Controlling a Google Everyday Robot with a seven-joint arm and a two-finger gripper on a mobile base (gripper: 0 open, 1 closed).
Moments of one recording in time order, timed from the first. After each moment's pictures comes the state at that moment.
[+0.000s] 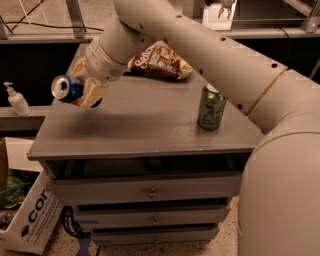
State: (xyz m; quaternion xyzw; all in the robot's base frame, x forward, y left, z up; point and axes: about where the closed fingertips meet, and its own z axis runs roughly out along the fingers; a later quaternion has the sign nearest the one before) arm 0.595 0.190 0.893 -0.83 0.40 0.18 0.33
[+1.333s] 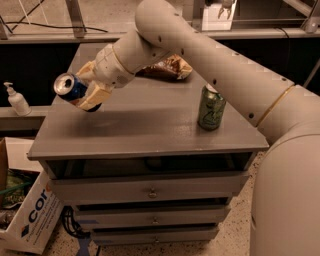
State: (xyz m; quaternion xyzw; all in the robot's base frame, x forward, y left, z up) arm 0.593 0.189 0.890 -0.77 0.43 0.27 0.38
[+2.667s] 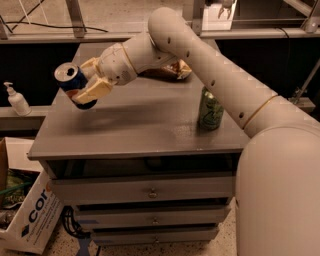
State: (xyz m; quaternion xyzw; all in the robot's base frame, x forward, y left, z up) arm 0.602 0.188 0.903 -0.72 0.42 0.39 0.40
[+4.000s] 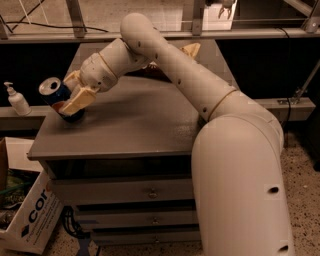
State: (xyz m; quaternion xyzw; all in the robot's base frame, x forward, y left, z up) arm 0.594 0.238 0.866 -0.75 0.41 0.42 0.31
